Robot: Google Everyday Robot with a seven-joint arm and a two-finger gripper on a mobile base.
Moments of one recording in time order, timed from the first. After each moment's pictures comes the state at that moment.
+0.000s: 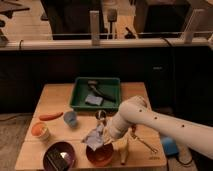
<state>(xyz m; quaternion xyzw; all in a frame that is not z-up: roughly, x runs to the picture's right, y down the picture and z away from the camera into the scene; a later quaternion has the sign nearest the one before) -0.001 0.249 0.705 -0.35 -0.29 -0.10 0.89</state>
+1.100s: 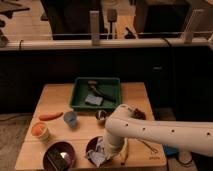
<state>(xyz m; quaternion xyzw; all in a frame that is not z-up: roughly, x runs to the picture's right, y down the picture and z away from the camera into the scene) 0.014 0.305 0.685 -0.40 -0.15 -0.13 0.90</state>
